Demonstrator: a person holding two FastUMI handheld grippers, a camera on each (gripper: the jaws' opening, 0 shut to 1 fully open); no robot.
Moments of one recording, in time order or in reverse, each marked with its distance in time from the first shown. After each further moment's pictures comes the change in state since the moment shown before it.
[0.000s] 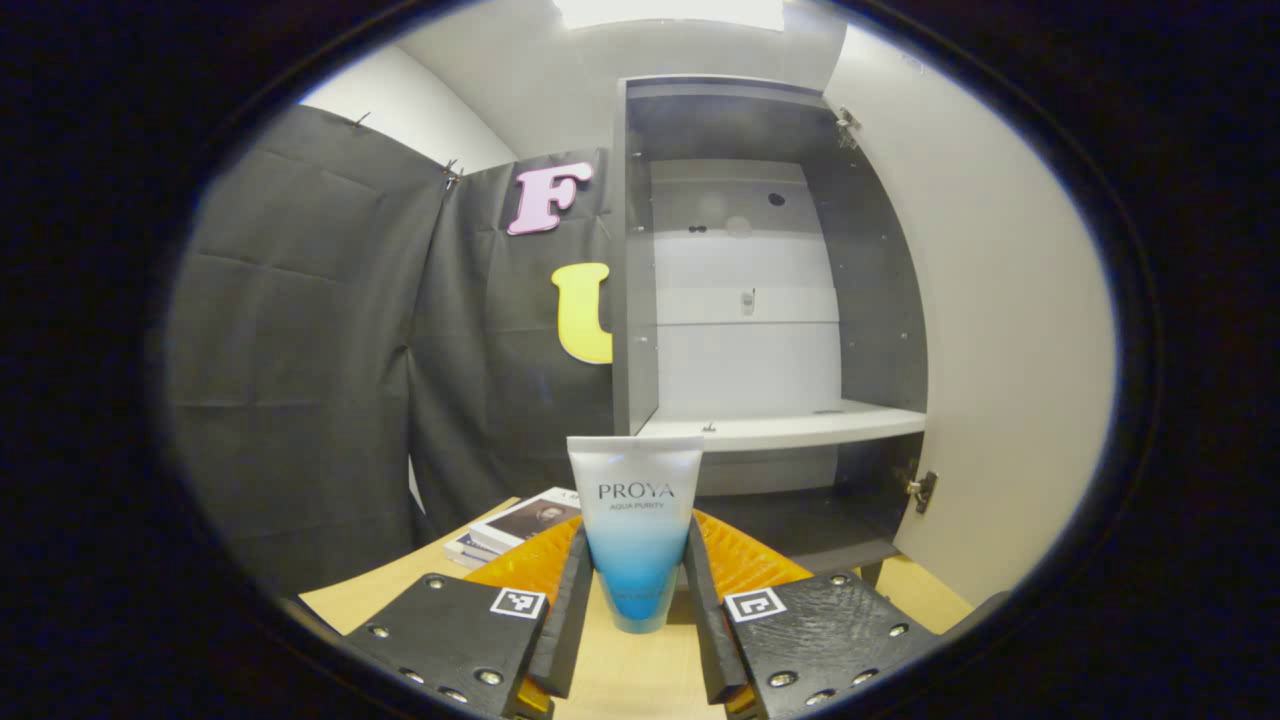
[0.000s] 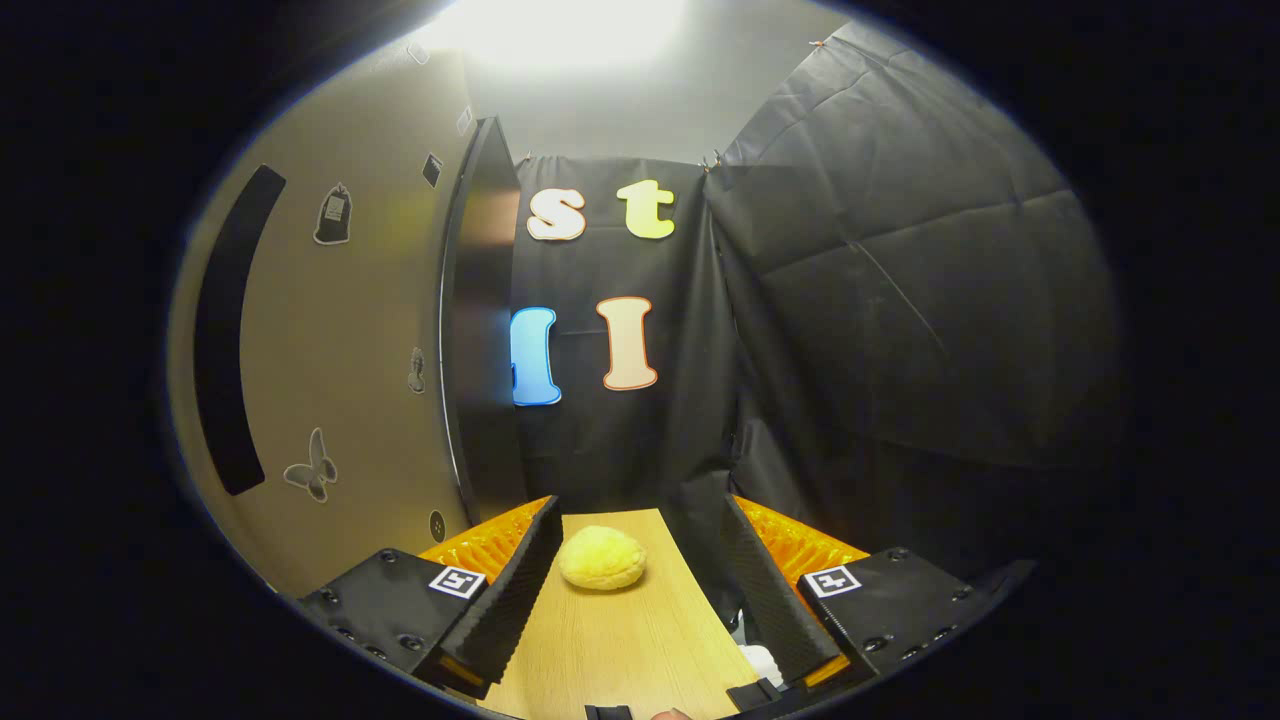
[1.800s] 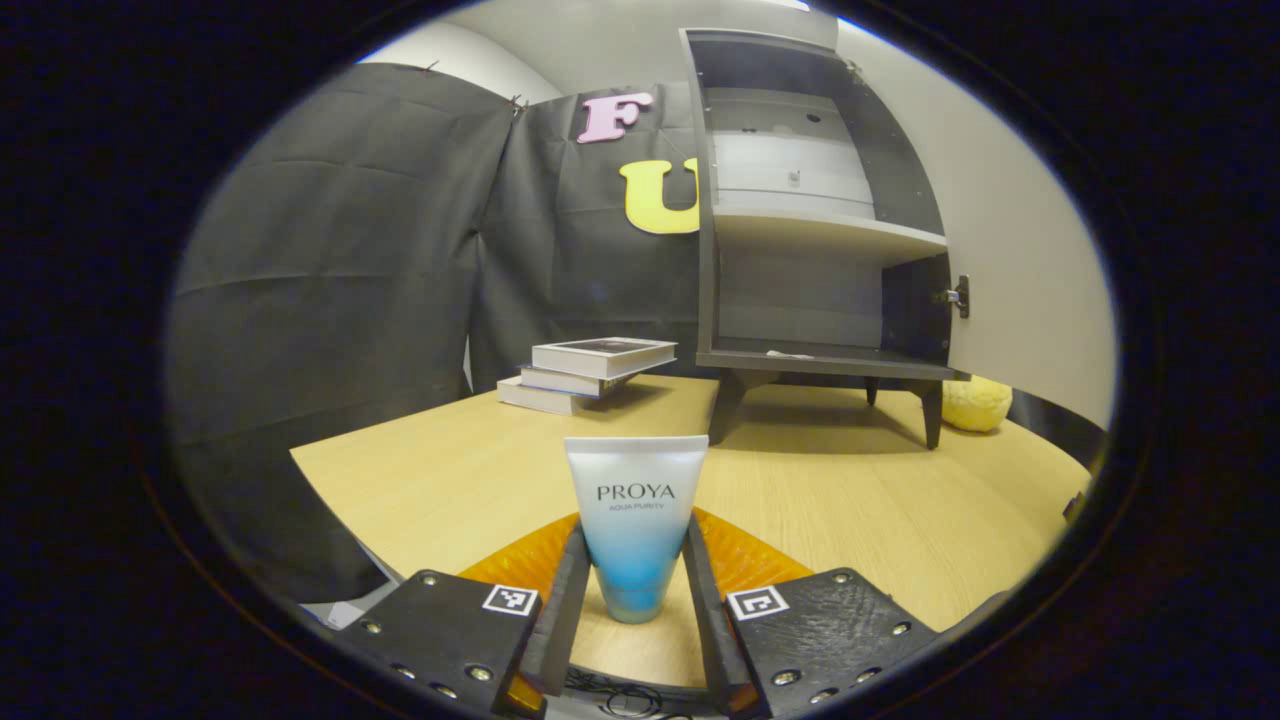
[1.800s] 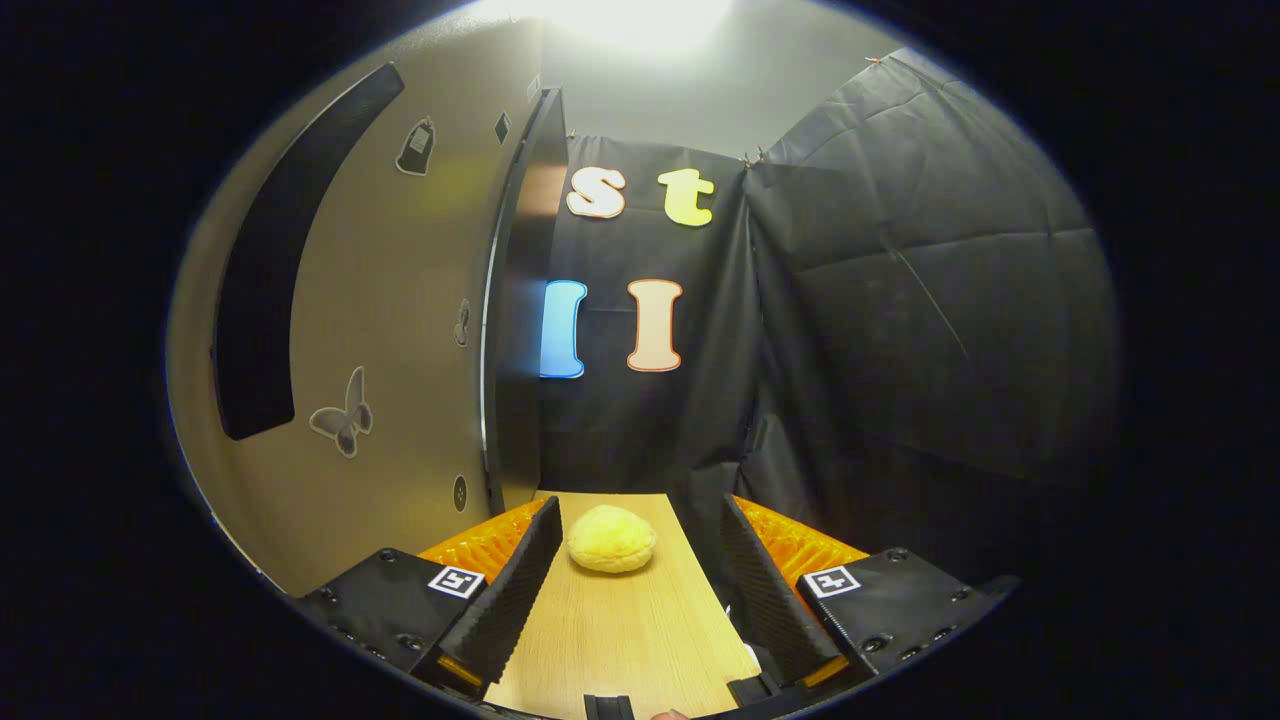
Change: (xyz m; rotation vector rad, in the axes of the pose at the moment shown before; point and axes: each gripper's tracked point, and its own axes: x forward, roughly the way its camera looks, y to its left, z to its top) left arm -0.108 0.036 -0.226 -0.064 0.210 0.132; right arm -0.009 0.038 -0.031 -0.108 0.047 0.046
